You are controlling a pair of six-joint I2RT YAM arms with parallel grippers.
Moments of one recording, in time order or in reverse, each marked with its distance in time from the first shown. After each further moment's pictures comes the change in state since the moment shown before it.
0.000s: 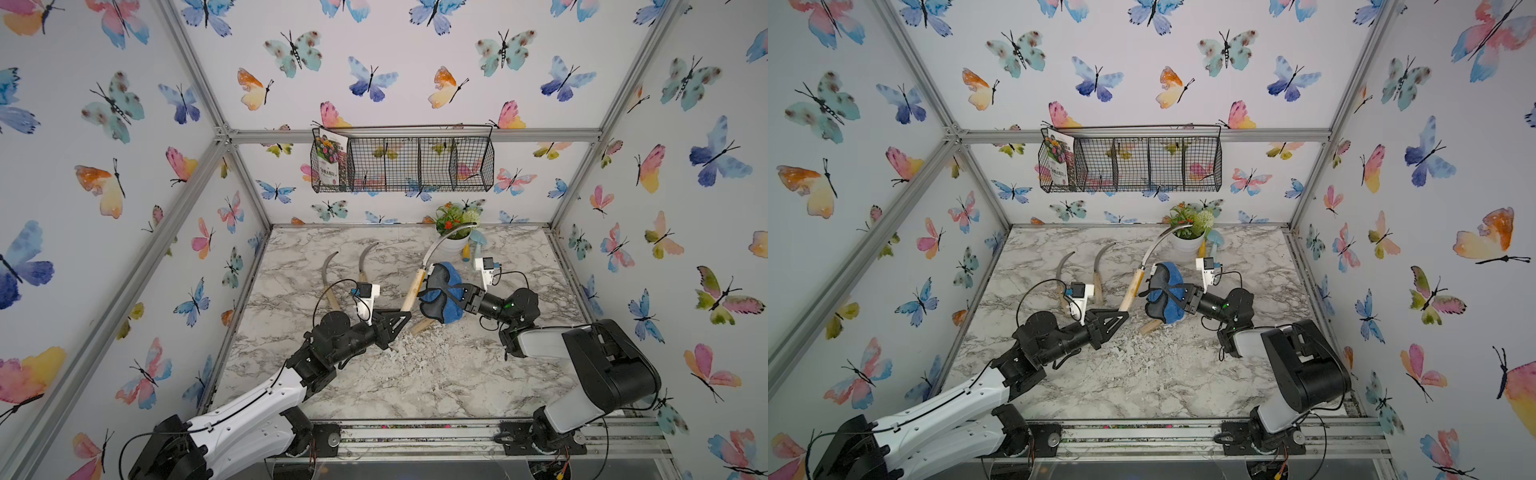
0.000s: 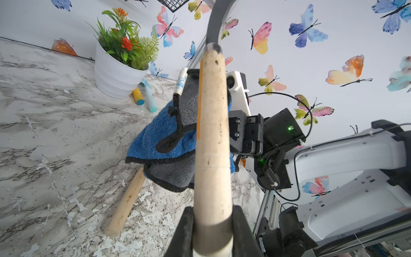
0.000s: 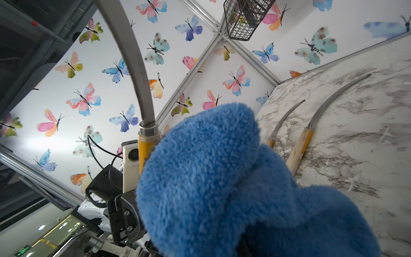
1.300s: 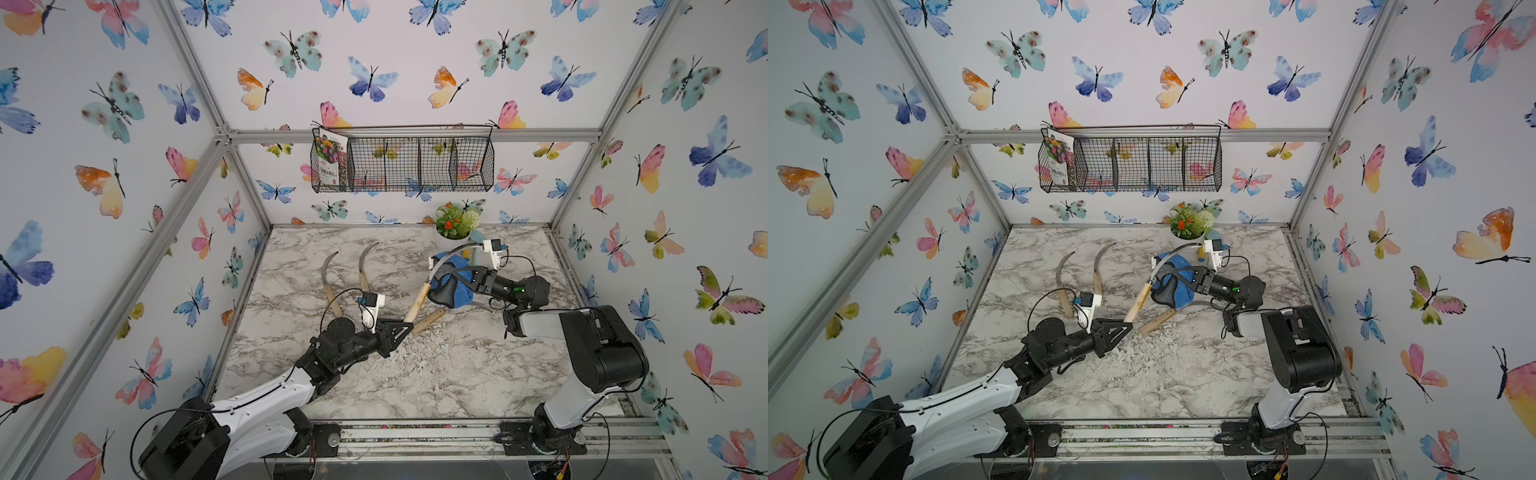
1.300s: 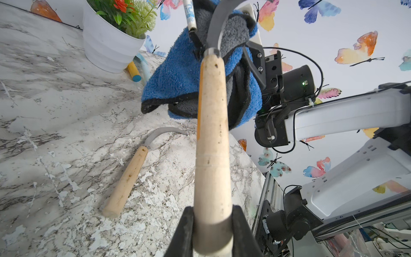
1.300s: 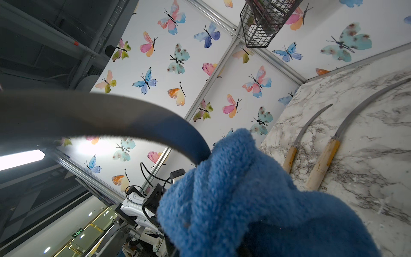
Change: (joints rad) left arm 0.001 0.105 -0.084 0.151 0.045 -0.013; right arm -0.126 0.070 0.167 0.119 -0.167 0.265
